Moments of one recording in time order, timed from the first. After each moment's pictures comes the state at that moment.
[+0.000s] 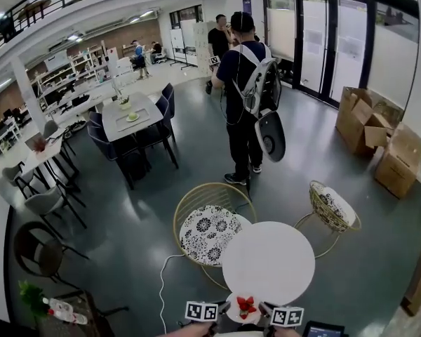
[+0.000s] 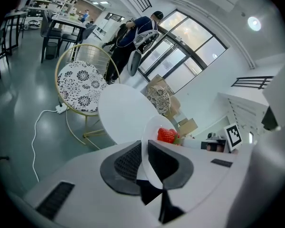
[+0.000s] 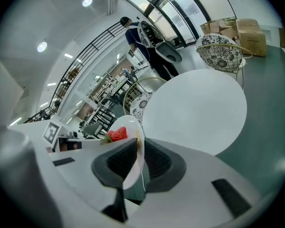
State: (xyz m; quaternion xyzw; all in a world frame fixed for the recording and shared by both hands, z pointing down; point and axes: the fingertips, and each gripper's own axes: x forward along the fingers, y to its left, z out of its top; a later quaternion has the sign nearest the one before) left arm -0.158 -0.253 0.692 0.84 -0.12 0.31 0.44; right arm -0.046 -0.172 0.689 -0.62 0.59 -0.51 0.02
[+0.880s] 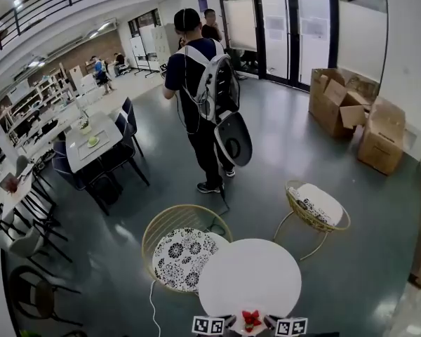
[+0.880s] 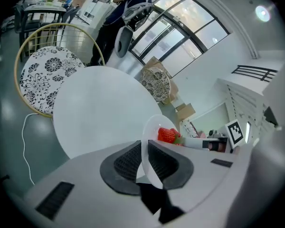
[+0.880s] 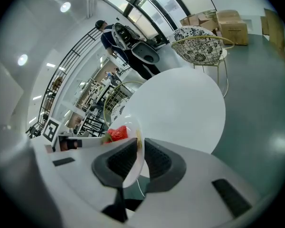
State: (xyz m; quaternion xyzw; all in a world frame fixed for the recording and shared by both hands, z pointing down) left arm -0.027 -0.260 0.750 0.82 -0.06 0.39 0.42; right arm 0.070 -0.155 0.746 -0.64 0.52 -0.56 0.04
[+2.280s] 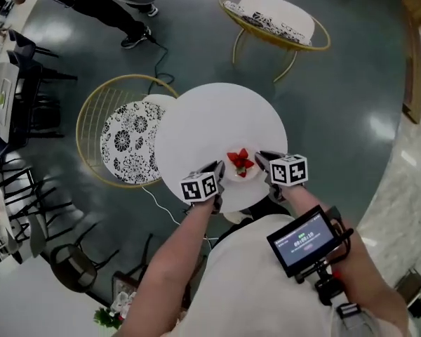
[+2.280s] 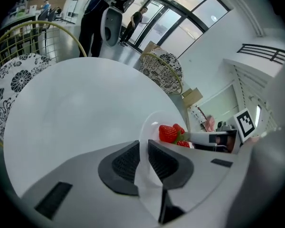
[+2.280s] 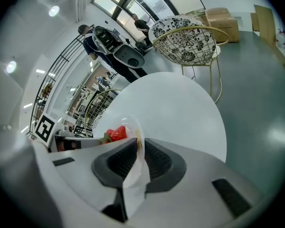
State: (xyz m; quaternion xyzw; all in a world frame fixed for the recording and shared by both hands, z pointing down) left arm 0.108 -0.303 0.819 0.81 -0.03 0.46 0.36; right arm 0.193 -0.200 0.817 -0.67 0.47 -0.57 0.06
